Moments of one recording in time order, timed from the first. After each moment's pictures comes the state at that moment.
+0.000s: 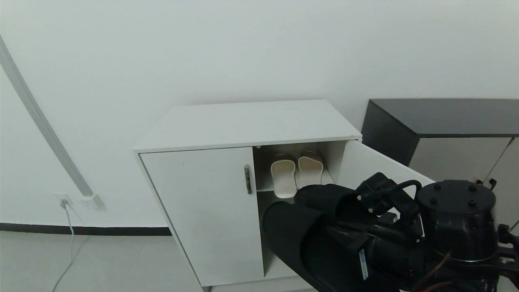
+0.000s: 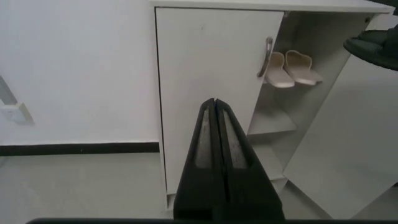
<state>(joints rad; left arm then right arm) 0.00 0.00 0.00 0.00 -0.03 -0.06 0.87 1.55 -0.59 -0.57 -0.18 0.12</state>
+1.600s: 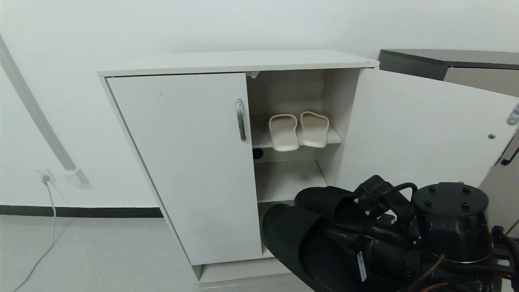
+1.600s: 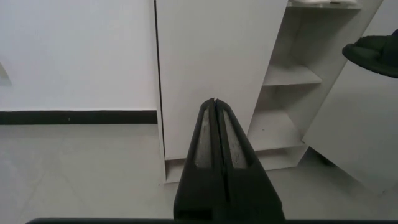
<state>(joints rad) 0.00 0.00 0.00 0.00 -0.03 -0.06 0.87 1.56 -0.59 -0.58 -0.18 0.12</state>
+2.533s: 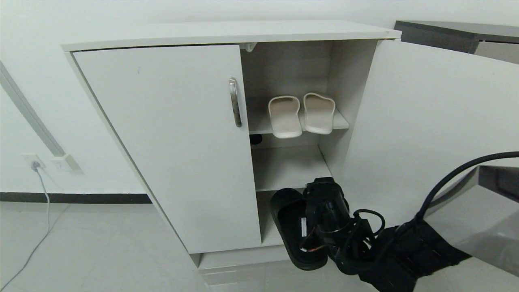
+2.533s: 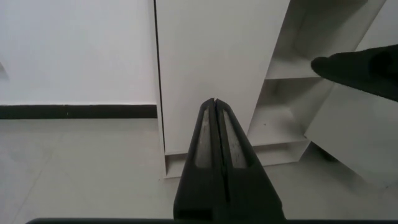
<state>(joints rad) 0.00 0.00 0.00 0.00 -0.03 -0.06 0.82 2.11 -0.95 -0.66 -0.59 0.38</state>
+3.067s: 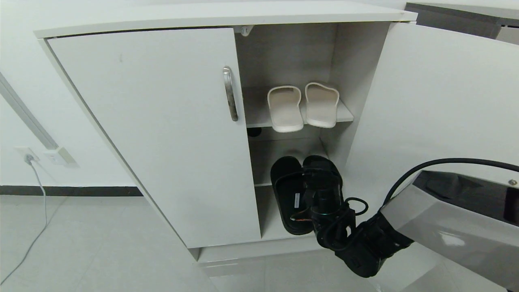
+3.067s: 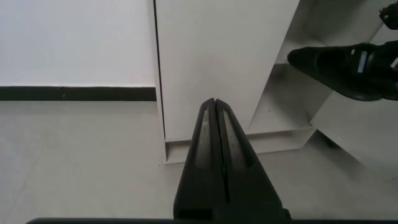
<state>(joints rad) 0.00 0.00 0.00 0.00 -0.03 -0.06 0.75 2.29 -1.09 -1.04 -0.66 0.18</state>
